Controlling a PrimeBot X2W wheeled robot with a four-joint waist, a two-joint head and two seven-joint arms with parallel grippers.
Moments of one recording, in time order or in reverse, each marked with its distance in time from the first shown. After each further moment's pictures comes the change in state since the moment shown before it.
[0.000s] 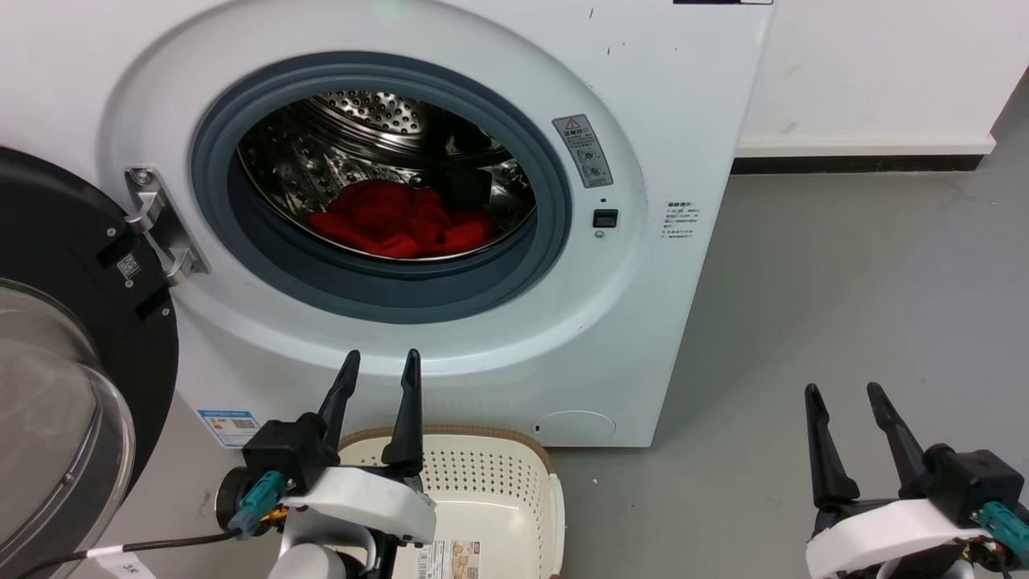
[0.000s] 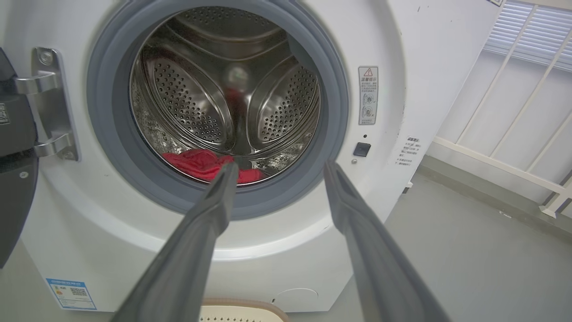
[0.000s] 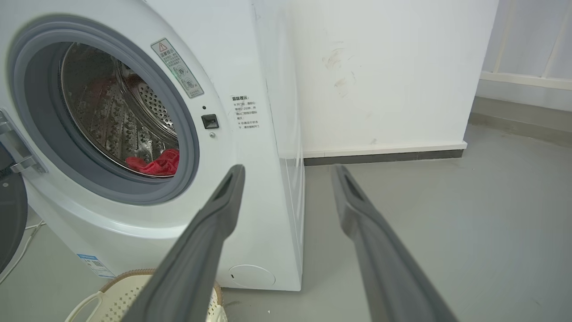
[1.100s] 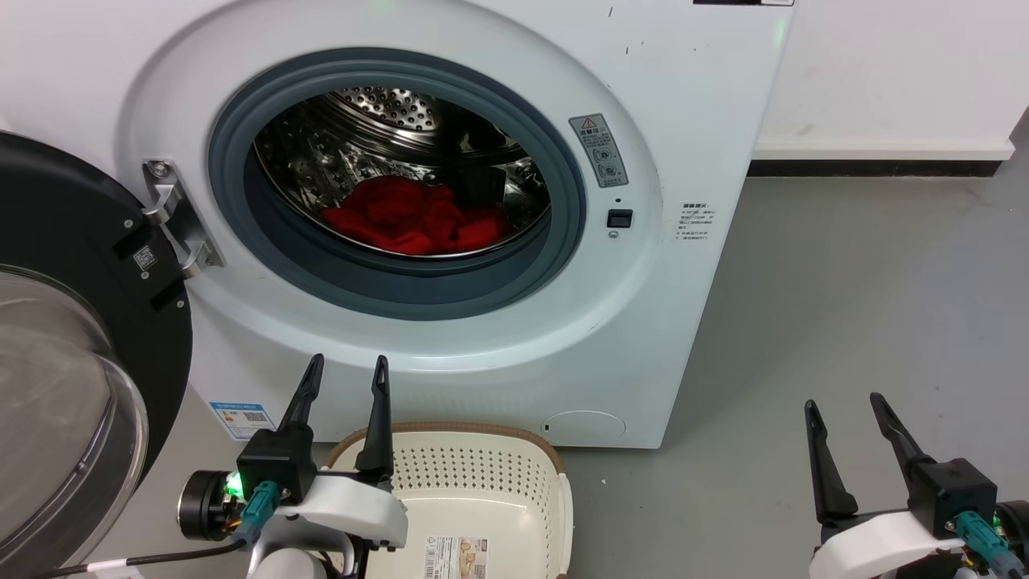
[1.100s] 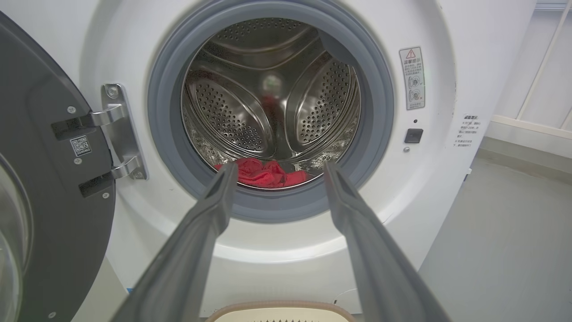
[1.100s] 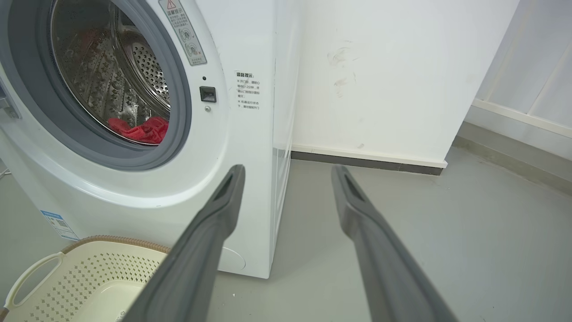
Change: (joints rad) left arm 0.003 0.001 0.079 0.035 0.208 0.017 -0.047; right arm 0.016 0.000 -0.024 0.007 -0.198 0.000 -0.012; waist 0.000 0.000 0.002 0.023
